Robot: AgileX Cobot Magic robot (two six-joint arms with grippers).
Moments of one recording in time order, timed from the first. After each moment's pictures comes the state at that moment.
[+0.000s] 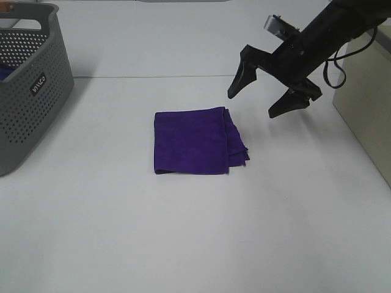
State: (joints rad) left arm -0.03 -0.01 -0.51 -0.02 1.05 -0.03; right arm 0.17 2.15 -1.61 0.58 0.91 -0.19
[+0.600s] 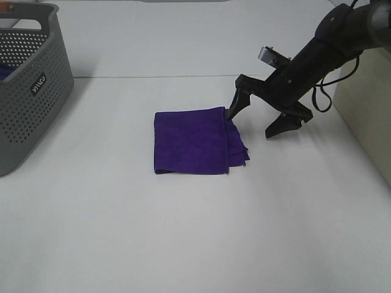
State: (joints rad) left arm -0.03 -0.01 -0.51 -0.02 1.05 -0.03; right arm 0.17 2.29 -1.63 0.58 0.83 -0.19
